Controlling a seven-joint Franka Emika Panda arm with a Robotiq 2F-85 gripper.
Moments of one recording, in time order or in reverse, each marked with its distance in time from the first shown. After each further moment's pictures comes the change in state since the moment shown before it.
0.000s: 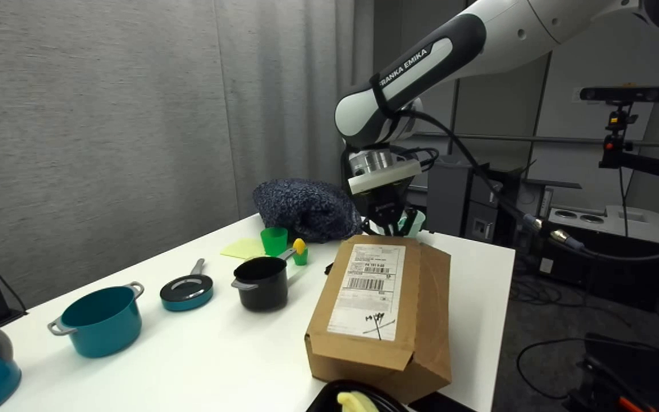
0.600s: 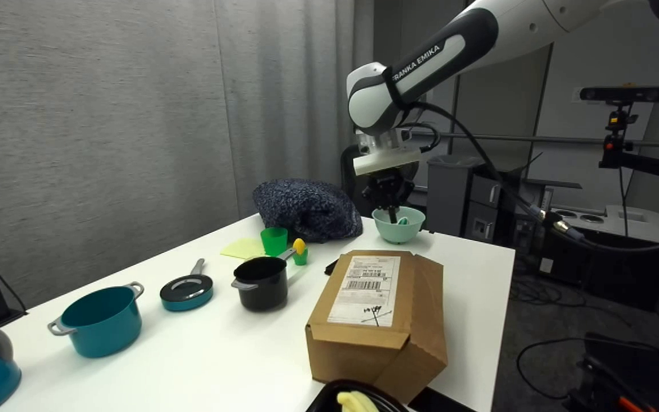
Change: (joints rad) arm -0.005 -0.028 -0.066 0.035 -0.163 0.207 0.081
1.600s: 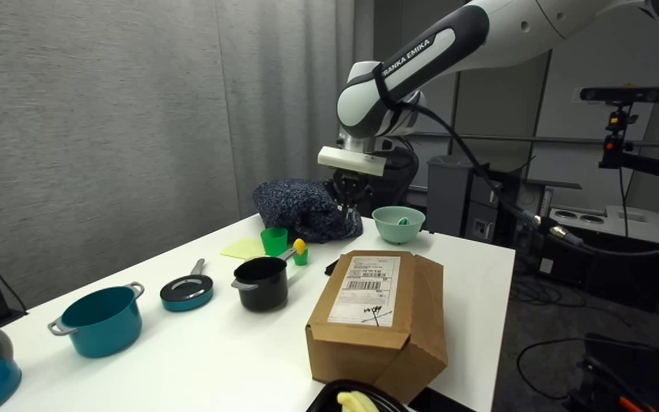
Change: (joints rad) arm -0.003 0.007 0.067 -0.039 0.222 0.373 0.113
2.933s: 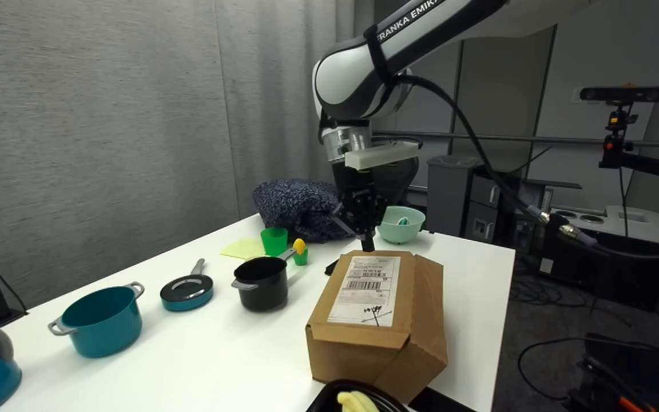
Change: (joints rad) arm 0.064 -0.090 0.099 -0.039 -0.082 -0.508 -0.649
